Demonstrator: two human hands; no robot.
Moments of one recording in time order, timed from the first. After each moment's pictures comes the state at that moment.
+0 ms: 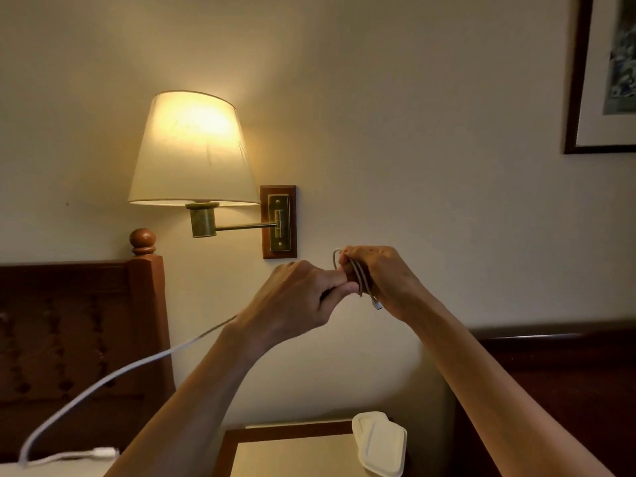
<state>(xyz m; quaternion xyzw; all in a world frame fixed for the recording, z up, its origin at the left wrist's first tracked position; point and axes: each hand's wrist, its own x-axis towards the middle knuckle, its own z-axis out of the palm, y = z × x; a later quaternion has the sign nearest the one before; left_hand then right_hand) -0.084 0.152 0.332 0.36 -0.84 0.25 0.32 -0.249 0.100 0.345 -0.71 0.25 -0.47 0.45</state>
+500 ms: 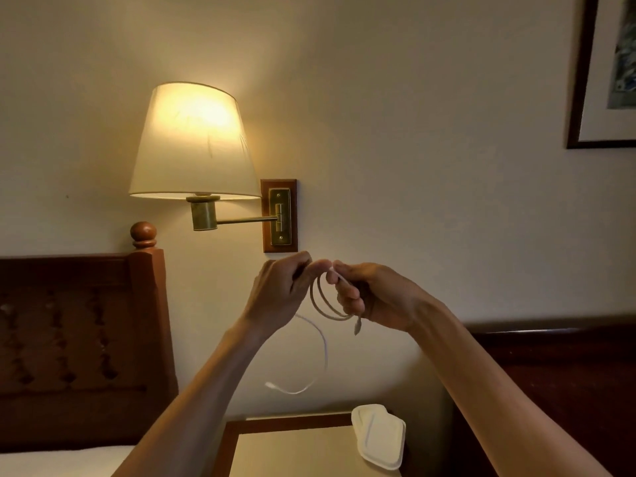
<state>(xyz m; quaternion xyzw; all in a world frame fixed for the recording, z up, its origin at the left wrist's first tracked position) -0.060 0.120 0.306 0.39 -0.75 0.12 0.52 -0.249 0.105 0.330 -0.67 0.16 -0.31 0.66</state>
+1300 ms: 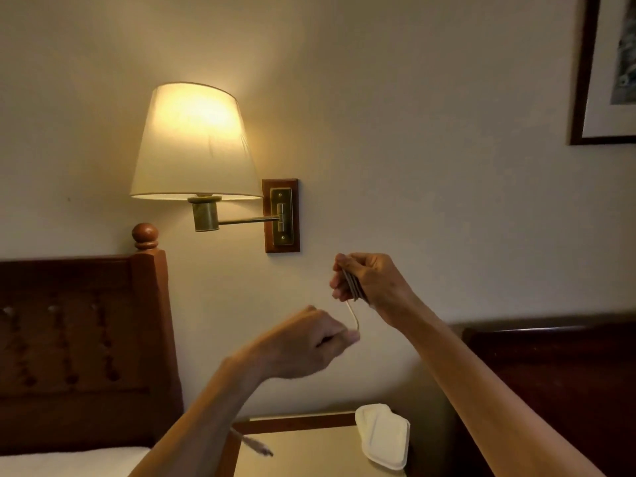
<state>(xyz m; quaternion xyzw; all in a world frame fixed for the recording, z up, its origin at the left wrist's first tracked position) -0.081 0.162 0.287 0.42 -0.88 -0.04 0.23 -0.232 0.088 0.318 -0.69 0.23 -0.49 0.48</state>
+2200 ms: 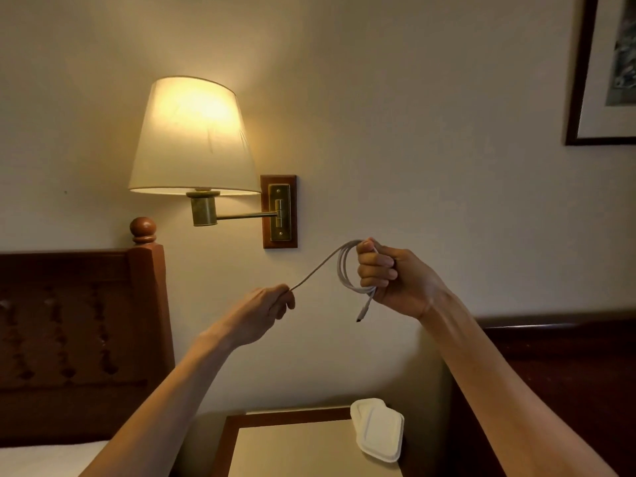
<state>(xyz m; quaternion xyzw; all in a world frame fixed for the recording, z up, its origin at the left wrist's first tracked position) 0.004 0.096 0.264 0.52 -0.80 0.03 0.30 -0.266 0.076 0.326 -0.47 0.01 -0.32 0.82</state>
